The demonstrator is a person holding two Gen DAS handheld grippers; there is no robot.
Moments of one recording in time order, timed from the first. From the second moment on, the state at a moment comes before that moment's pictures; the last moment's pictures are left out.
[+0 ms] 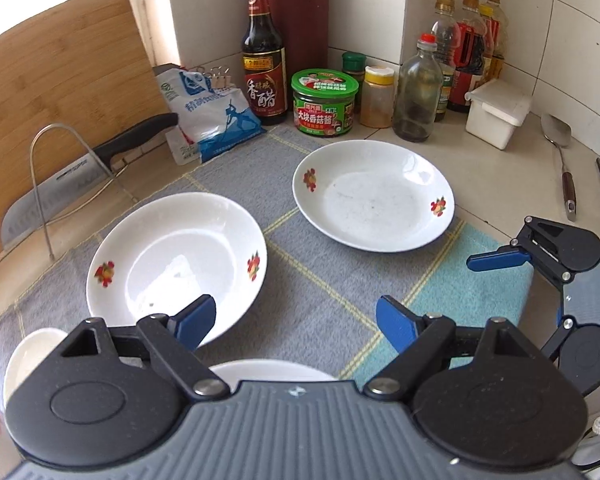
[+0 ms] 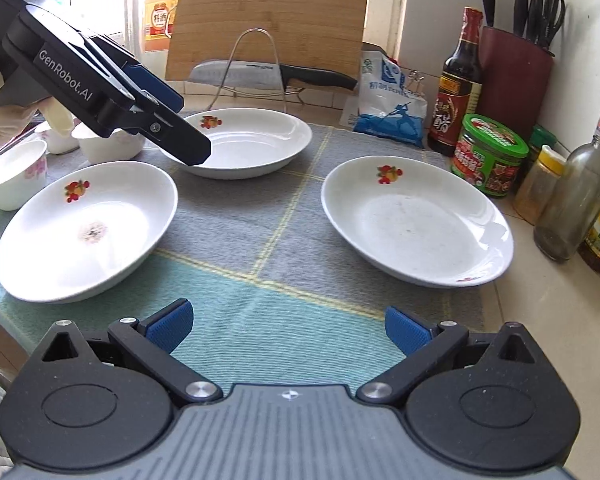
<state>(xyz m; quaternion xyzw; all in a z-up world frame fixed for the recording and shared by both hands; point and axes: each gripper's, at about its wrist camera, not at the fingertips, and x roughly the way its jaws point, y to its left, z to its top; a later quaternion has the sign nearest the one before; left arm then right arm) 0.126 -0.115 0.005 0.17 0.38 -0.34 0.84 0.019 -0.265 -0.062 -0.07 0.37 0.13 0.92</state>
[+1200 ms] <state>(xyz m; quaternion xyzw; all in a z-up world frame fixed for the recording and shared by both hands) 0.113 -0.003 -0.003 0.12 0.44 -0.23 0.86 0.022 -0.151 -0.090 -0.13 0.36 0.33 0.87</state>
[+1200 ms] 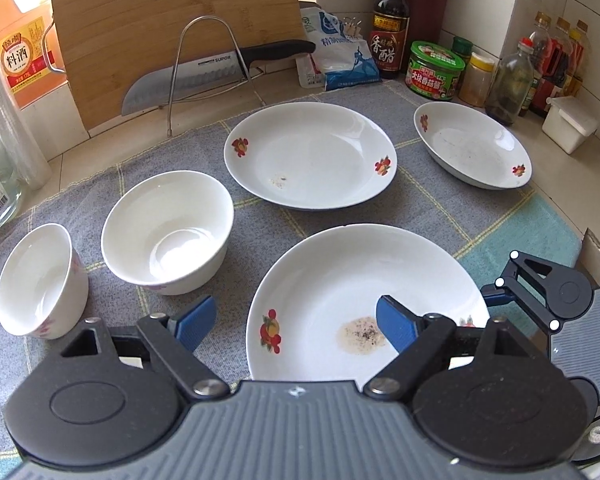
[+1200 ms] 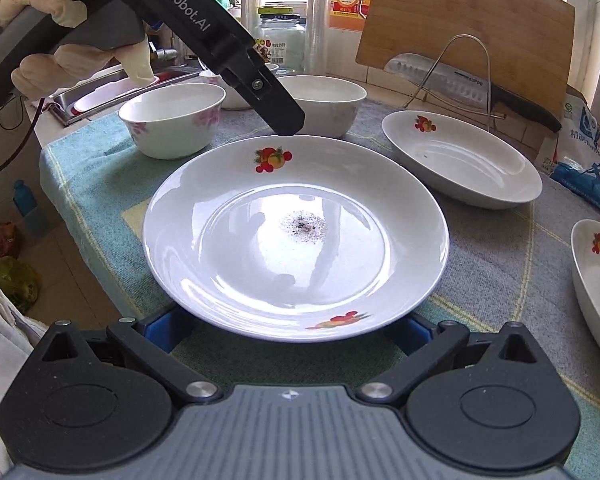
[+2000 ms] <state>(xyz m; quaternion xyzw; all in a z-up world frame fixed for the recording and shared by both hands) 0.156 -0.021 -0.032 0.15 0.51 -0.27 0.80 0.013 -0.160 -0.096 -0.12 0.31 0.34 0.88</state>
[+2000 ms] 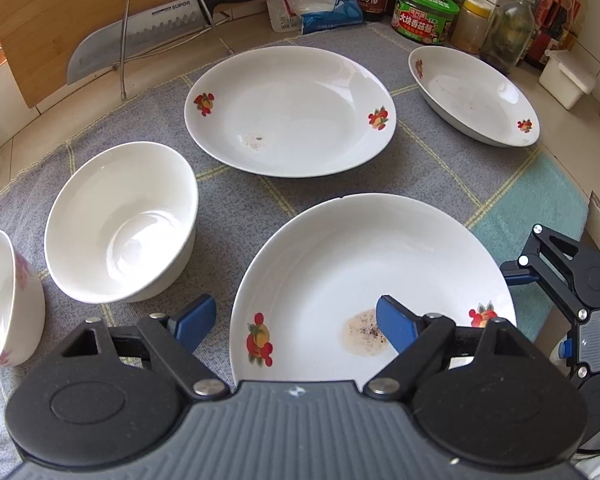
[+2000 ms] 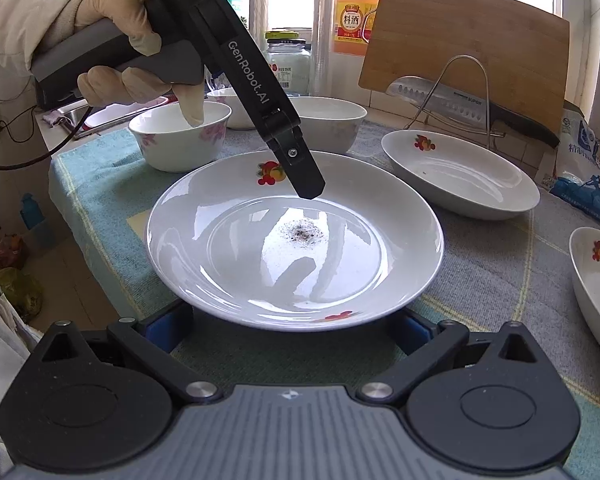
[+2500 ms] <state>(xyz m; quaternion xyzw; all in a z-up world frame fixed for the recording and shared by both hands) 0.175 -0.024 -0.045 0.14 0.57 -0.29 0.76 0.016 -0.160 -0.093 -0.13 0.32 0.33 0.88</state>
